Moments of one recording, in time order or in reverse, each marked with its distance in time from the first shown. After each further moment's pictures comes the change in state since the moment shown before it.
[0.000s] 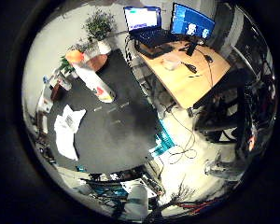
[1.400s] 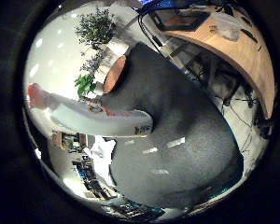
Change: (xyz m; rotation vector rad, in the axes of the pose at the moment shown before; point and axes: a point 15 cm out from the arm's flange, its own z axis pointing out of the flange) arm 0.051 -0.035 0.189 -0.040 -0.543 0.267
